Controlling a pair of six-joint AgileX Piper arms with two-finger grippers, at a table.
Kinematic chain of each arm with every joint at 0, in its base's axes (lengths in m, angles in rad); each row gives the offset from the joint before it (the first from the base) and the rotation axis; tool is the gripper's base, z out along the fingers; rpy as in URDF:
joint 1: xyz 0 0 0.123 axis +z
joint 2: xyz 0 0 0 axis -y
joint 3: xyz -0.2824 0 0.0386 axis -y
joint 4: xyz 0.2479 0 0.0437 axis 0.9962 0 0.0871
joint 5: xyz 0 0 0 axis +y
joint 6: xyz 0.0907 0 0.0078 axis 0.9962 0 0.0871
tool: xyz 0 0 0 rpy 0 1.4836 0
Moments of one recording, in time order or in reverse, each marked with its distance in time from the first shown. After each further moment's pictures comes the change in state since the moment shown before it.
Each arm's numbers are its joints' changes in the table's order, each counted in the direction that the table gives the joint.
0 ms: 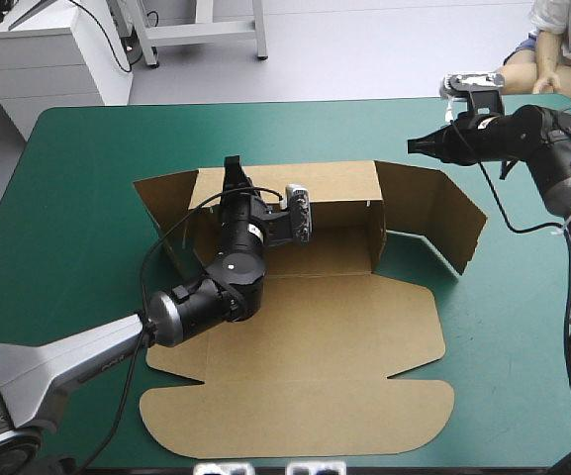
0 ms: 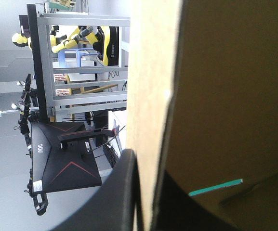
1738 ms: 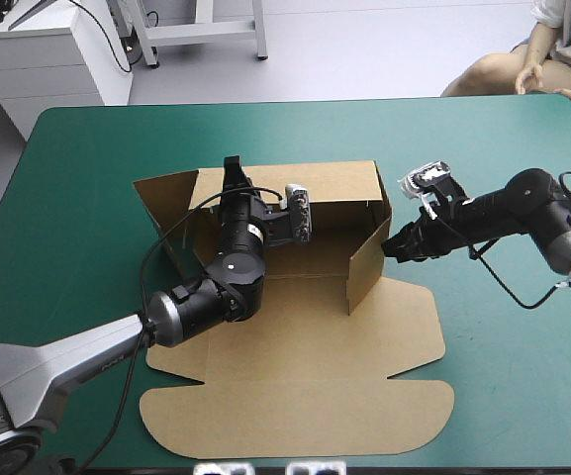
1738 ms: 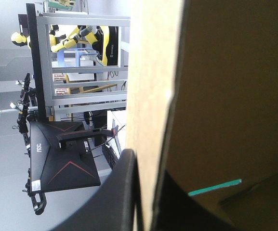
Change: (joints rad) left arm 0.000 0.000 0.000 -0.003 -0.001 -0.004; right arm 0.000 0.146 -0.430 0.403 0.246 -0.645
